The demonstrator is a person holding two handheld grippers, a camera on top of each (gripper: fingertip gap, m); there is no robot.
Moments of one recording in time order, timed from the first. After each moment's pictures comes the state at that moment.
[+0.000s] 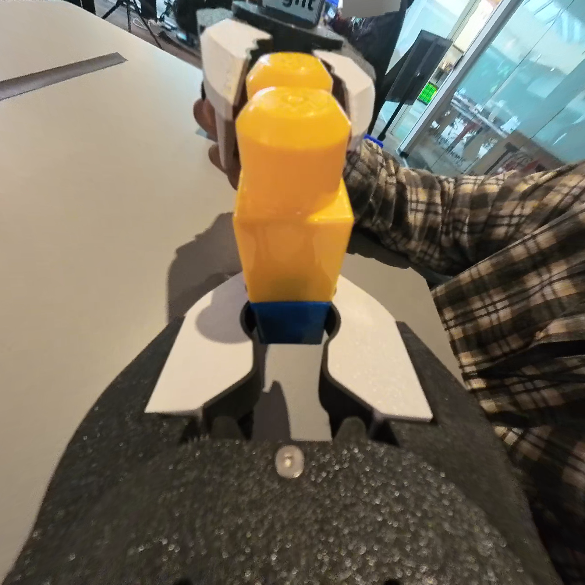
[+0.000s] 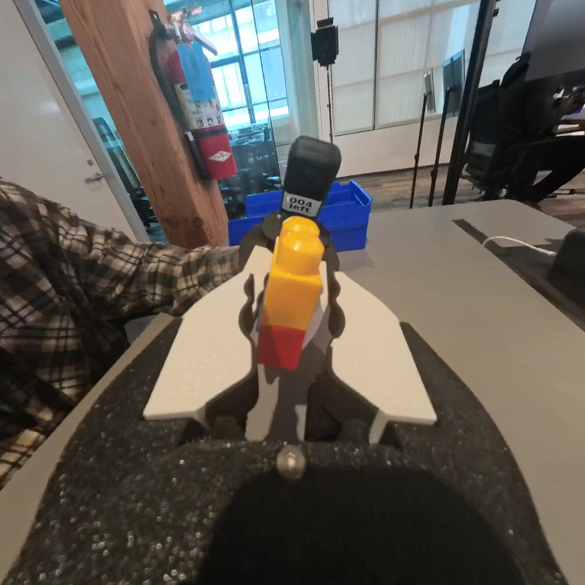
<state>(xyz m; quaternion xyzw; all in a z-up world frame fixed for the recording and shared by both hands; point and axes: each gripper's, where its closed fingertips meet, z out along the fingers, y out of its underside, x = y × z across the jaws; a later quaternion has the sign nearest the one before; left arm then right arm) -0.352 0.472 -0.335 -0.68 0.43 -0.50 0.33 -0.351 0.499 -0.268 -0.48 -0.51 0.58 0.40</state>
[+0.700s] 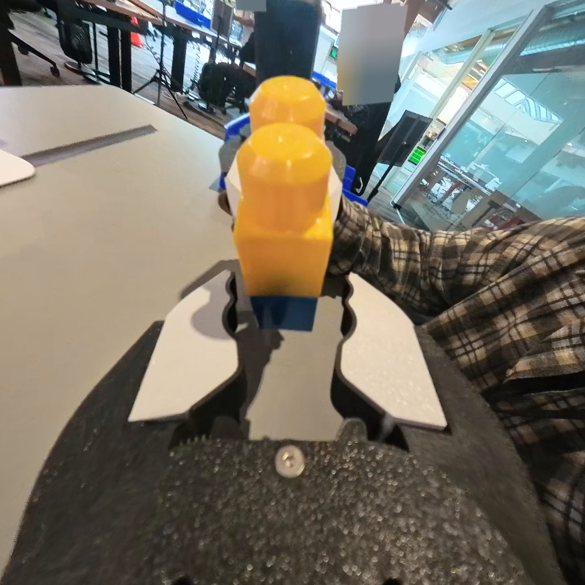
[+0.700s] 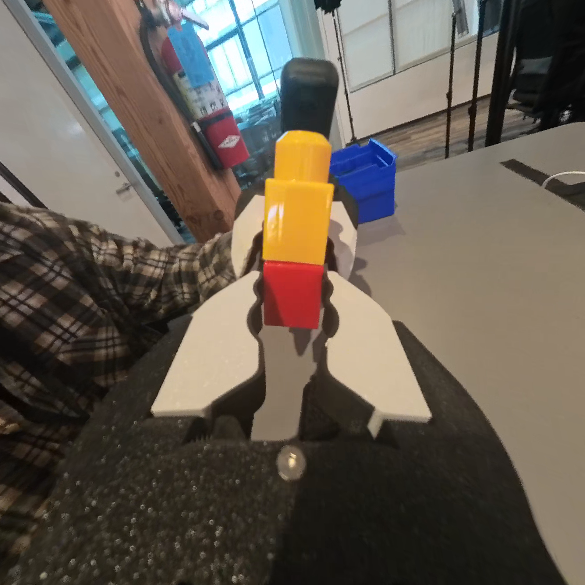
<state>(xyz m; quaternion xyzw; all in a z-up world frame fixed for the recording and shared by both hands) -0.366 0.478 -0.294 -0.66 0.38 -0.53 0.38 -0.363 0.487 -0.280 -0.53 -0.50 0.61 0.32</state>
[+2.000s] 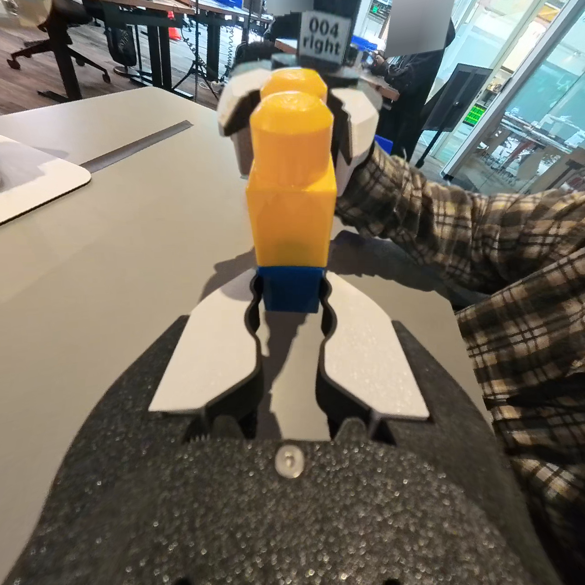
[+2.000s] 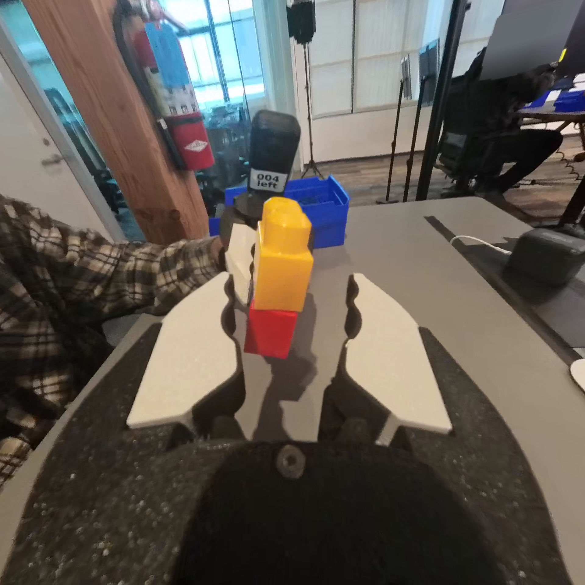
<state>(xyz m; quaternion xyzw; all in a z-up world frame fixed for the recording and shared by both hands) -0.373 0.482 -0.302 -0.68 0.41 -0.45 0.41 -0.348 0.510 -0.249 -0.51 -0.52 0.54 0.42</state>
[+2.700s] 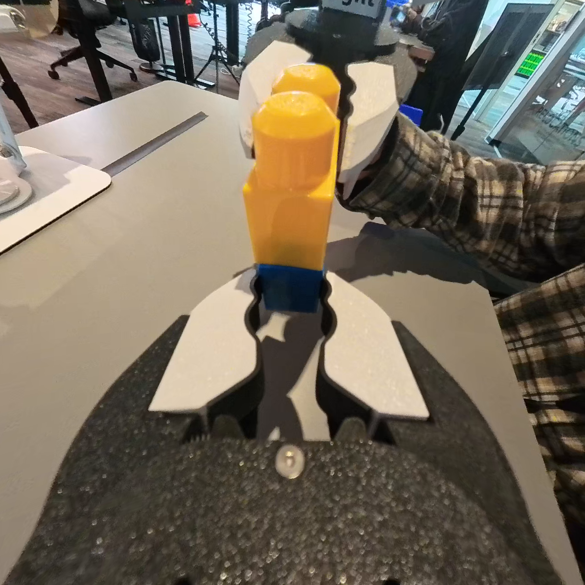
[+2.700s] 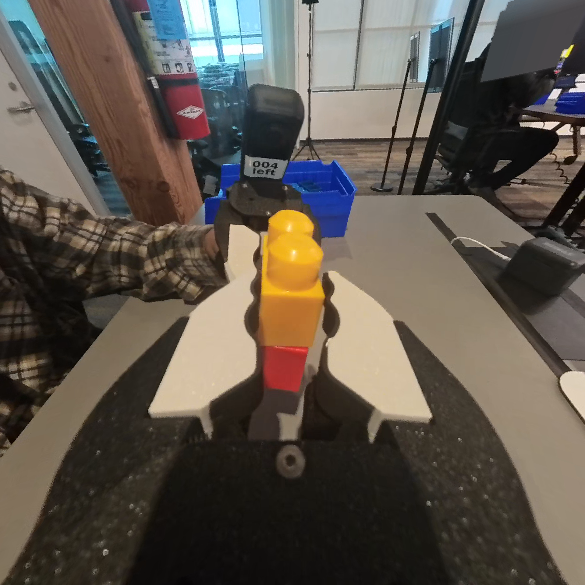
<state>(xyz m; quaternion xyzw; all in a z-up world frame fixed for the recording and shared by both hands) -0.364 0.482 -0.309 -0.69 0.43 -0.39 0.43 -0.361 0.494 -0.252 -0.51 -0.56 0.50 0.42</state>
